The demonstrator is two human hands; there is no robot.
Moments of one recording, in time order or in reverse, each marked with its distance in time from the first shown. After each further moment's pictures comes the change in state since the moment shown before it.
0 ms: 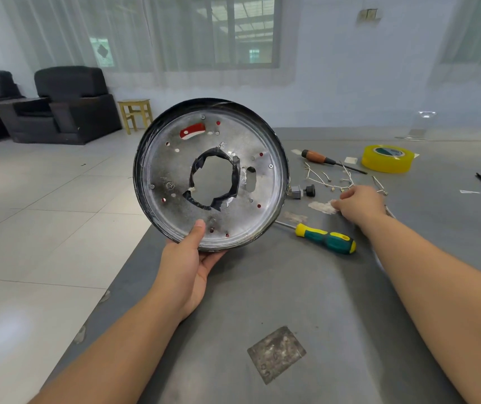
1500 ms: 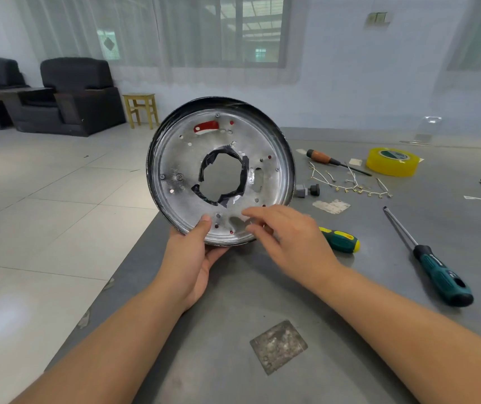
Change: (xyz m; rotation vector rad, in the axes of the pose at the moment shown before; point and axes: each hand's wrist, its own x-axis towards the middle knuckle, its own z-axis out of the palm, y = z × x) left_hand -0.001 -0.001 -0.002 0.056 0.005 0.023; right_hand -0.169 -0.050 0.035 0.143 0.118 -1.219
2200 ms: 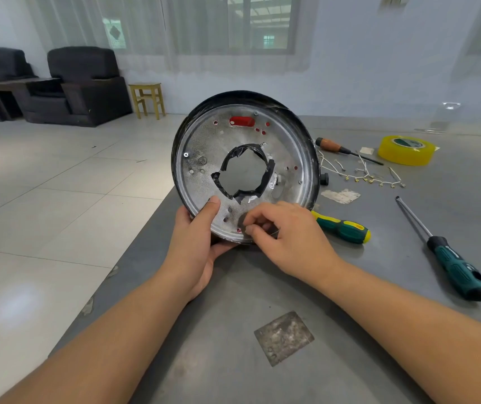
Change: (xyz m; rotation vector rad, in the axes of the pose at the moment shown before) left_hand -0.008 0.001 0.004 0.087 -0.066 0.048; right_hand -0.001 -0.011 0.008 0.131 -0.125 0.201
